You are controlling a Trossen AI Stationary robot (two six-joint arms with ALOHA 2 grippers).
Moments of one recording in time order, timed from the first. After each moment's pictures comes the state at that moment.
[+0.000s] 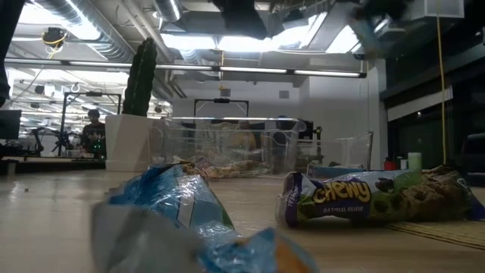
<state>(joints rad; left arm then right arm) 0.29 1.71 1.79 -0.75 -0.01 0.22 0.03 0.84 1.08 -0.85 0.37 0.18</state>
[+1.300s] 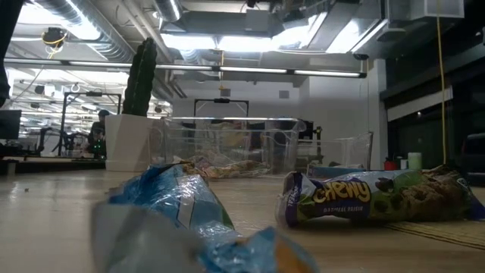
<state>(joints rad) 0.23 1.71 1.79 -0.36 0.14 0.15 -0.35 1.13 1.27 -0.18 -0.32 -0.16</state>
